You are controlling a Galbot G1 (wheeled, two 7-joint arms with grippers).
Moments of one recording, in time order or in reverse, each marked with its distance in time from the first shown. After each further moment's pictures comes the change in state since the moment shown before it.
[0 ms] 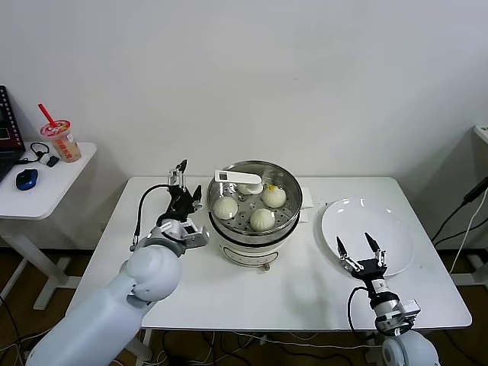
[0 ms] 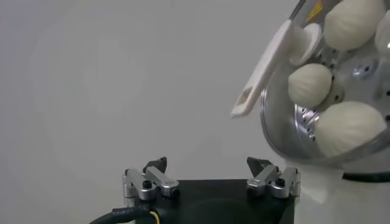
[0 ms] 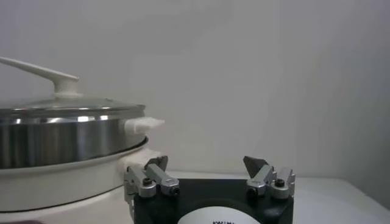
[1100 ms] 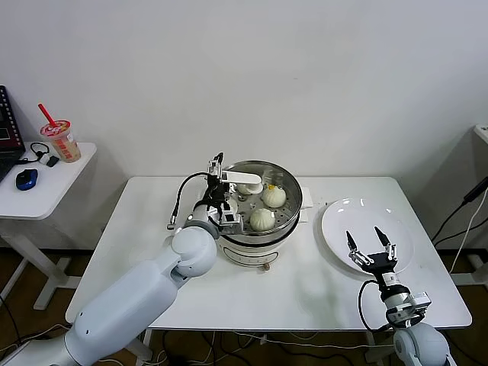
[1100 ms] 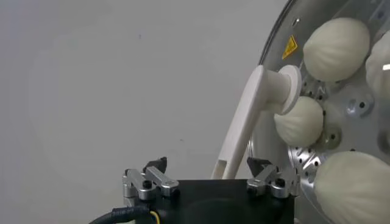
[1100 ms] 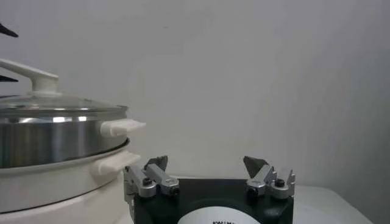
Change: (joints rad) left arm -0.202 -0.112 0.192 0.198 0.092 0.000 0.045; right arm 0.030 -0.035 0.013 -0.036 0.026 0.013 -0.010
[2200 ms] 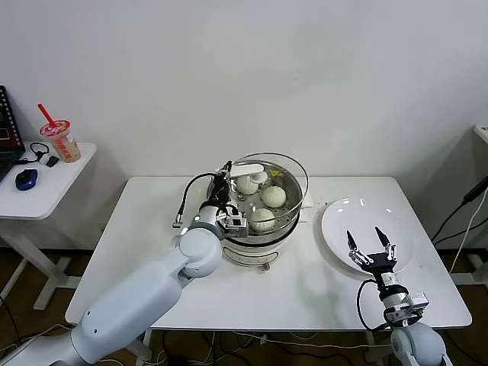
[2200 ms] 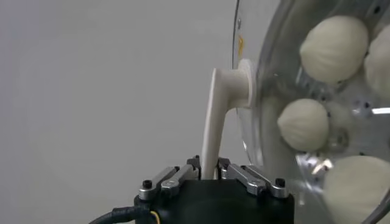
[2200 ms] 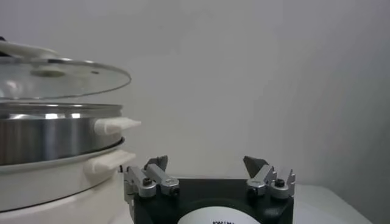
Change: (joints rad) left arm -0.019 -0.002 0.030 0.013 0.113 -0.049 -0.014; right arm 0.024 0.022 0.005 -0.039 -0.020 0.017 -0.006
